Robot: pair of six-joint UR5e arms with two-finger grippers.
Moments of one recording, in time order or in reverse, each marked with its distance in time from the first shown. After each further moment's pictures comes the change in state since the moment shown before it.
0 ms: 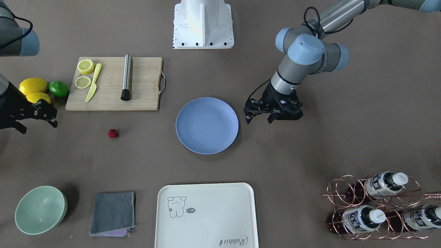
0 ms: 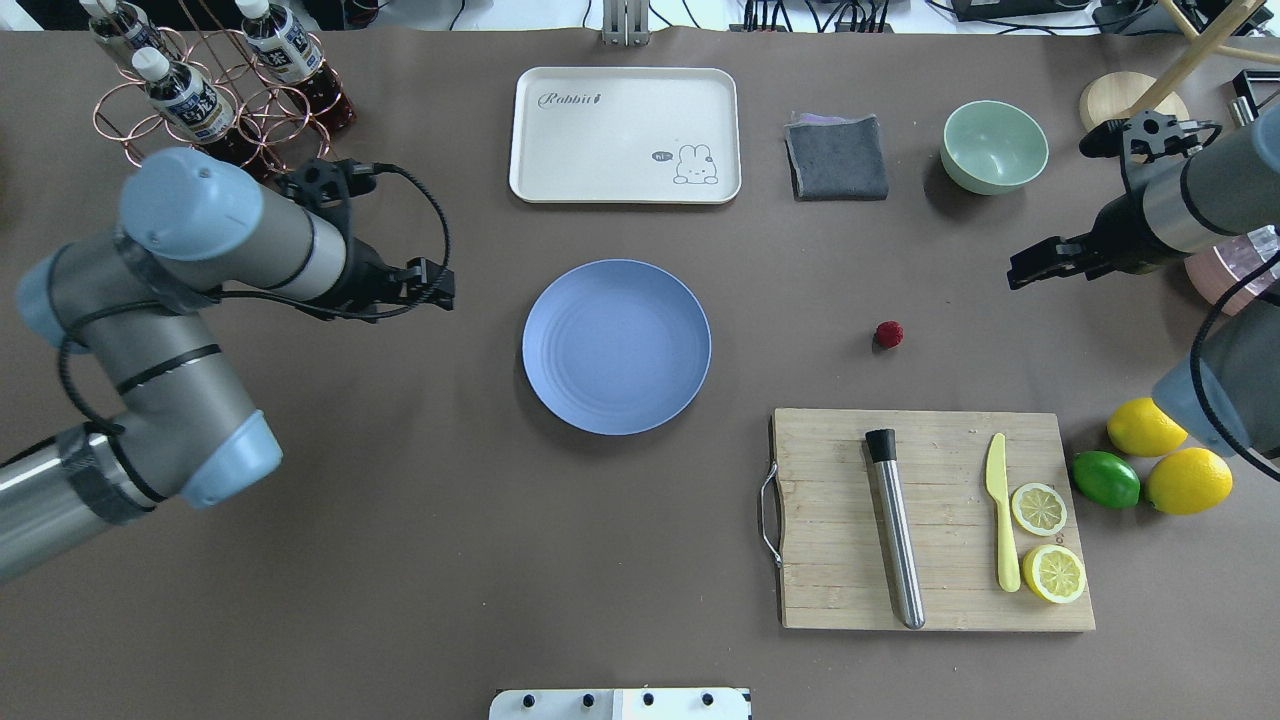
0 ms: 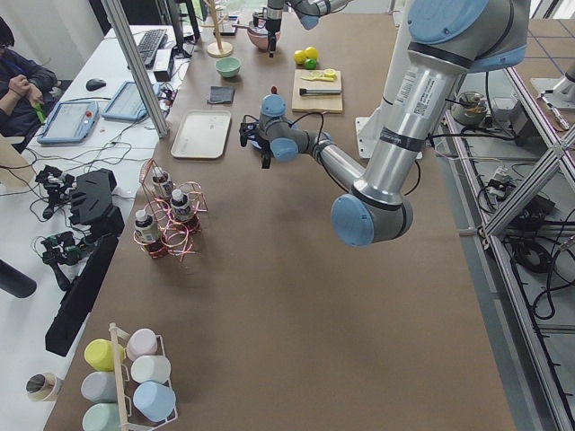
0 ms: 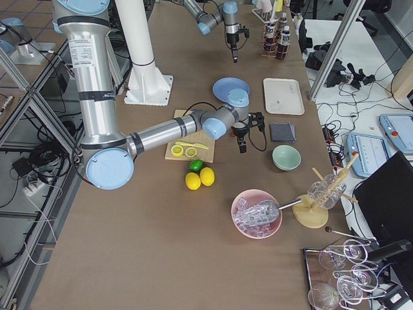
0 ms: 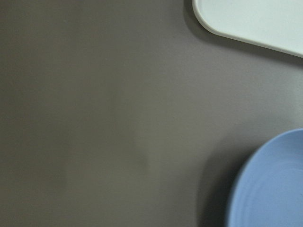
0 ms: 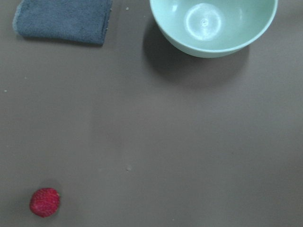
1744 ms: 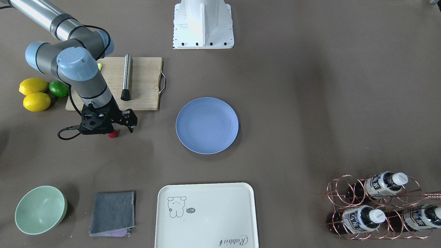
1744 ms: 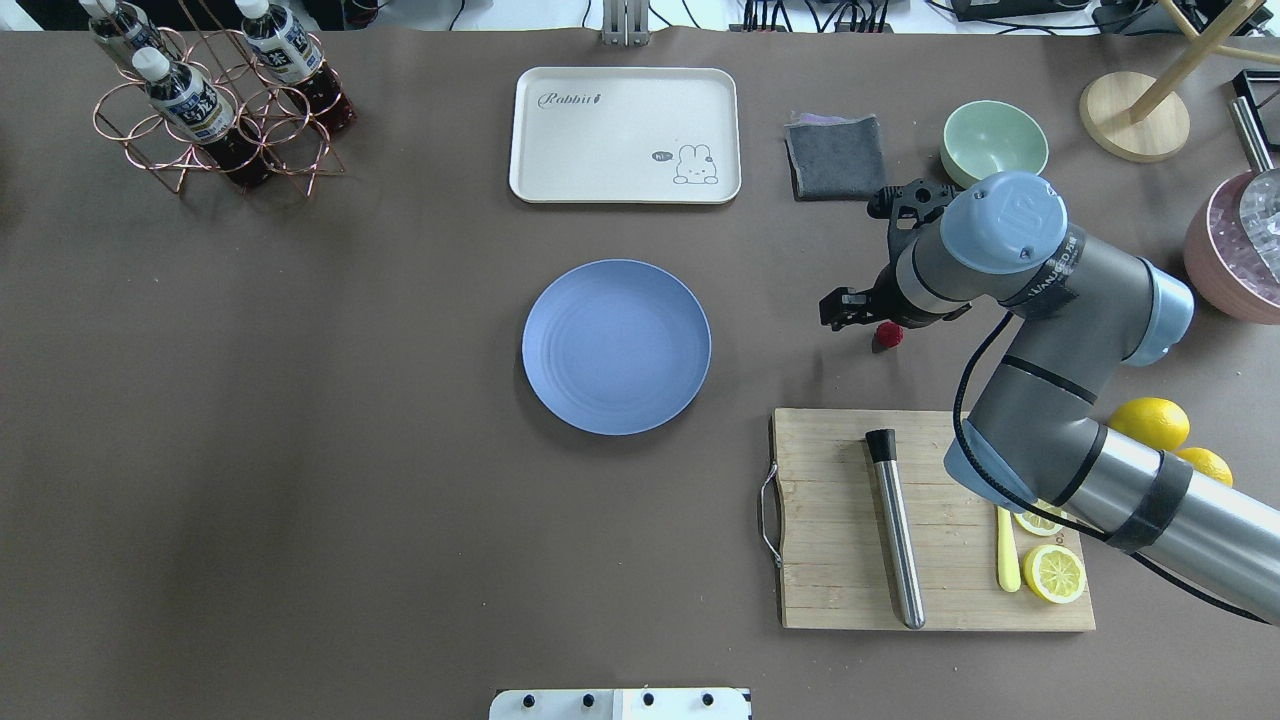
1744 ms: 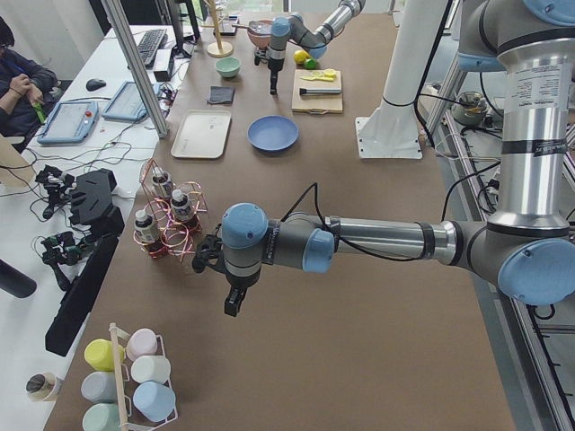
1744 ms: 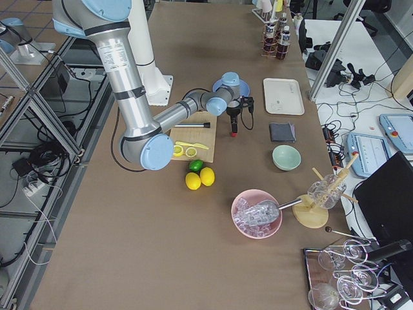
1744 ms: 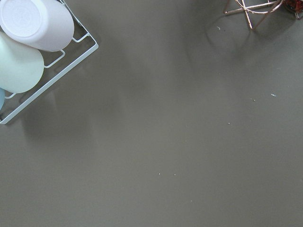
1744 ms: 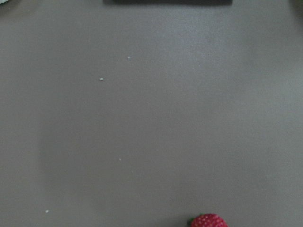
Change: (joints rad) left arm -0.841 0.415 0.033 0.322 -0.347 1.343; right arm -0.267 0.225 -0.114 -0.084 -0.223 0.286
